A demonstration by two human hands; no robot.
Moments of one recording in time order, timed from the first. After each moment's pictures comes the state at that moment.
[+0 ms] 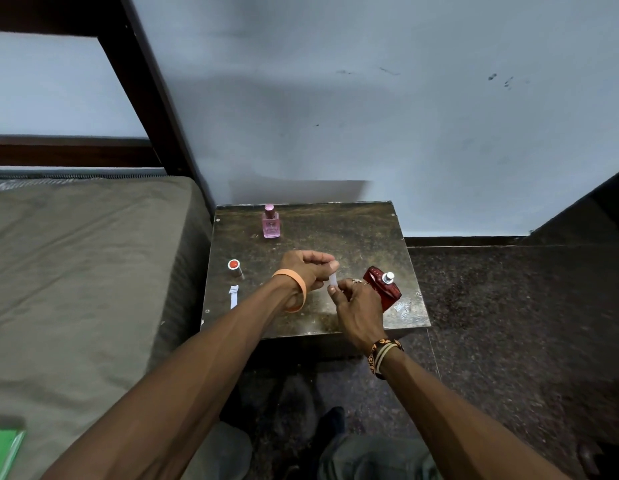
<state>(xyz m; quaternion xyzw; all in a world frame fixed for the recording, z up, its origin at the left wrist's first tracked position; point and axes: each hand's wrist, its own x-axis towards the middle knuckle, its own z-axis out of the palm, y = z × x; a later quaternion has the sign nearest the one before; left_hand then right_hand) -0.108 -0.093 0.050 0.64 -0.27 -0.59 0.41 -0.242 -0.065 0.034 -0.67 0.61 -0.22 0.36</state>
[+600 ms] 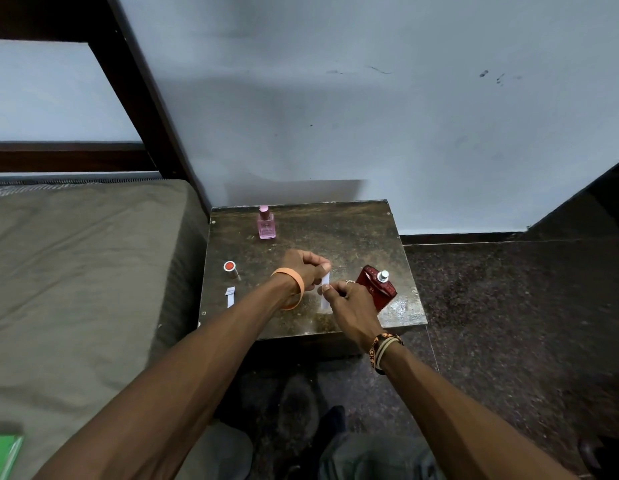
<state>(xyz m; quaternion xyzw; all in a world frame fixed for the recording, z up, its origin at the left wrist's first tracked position) -0.112 -0.097 0.052 0.70 -0.33 -0.54 0.34 -0.245 -0.067 0.040 -0.63 0.59 -0.21 0.46</state>
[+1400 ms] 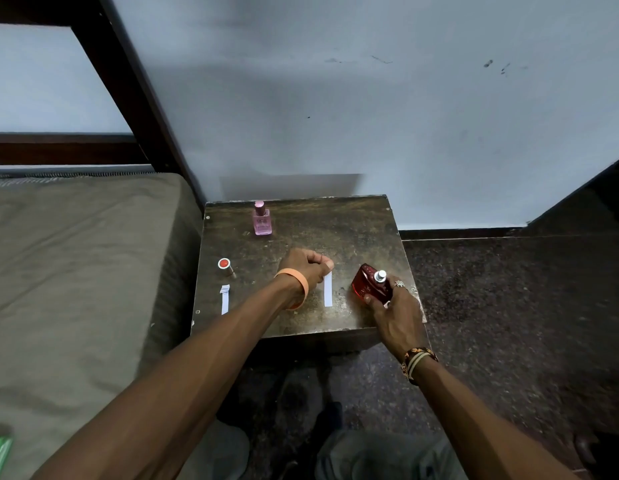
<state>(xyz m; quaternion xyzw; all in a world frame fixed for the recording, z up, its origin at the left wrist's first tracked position) -0.120 -0.107 0.036 0.71 -0.35 -0.51 0.34 -0.312 -0.074 0.021 -0.64 0.68 -0.20 0.29</state>
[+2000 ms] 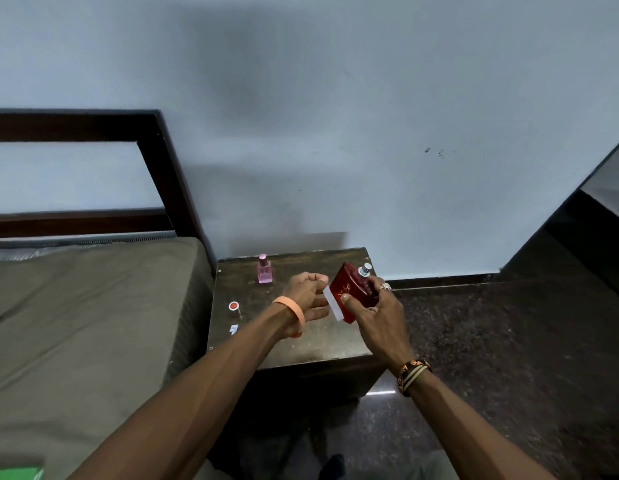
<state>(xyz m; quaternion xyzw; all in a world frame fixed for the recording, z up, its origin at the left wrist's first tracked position) -0.145 -0.051 0.164 0.61 -0.26 -0.61 0.43 -0.300 -0.039 0.146 -0.63 0.56 -0.40 0.36</state>
